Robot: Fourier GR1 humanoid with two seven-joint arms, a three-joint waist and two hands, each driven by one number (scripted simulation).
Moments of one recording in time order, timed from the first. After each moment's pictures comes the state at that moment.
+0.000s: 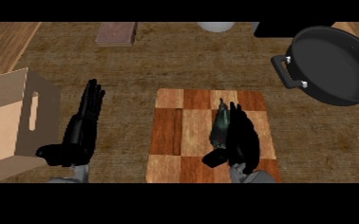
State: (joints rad) left arm 0.00 0.13 -0.16 -1.56 0.10 0.25 -0.16; right arm -0.11 0.00 0.48 -1.52 0.93 -0.13 1.00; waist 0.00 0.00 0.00
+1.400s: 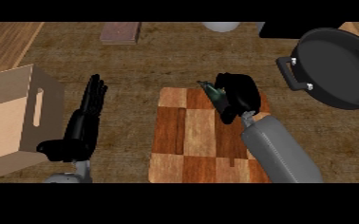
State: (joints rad) left arm -0.03 0.10 -0.12 -1.57 0.06 0.20 -0.12; right arm -0.52 -0.16 0.39 -1.14 0.96 -0.04 0.41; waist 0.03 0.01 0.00
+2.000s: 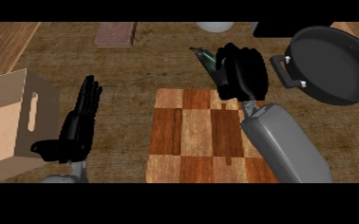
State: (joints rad) left arm -0.02 0.10 -0.09 -1.57 0.06 0.19 -0.12; right arm -0.60 -0.16 0.36 -1.36 1.12 -0.13 0.49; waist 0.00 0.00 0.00
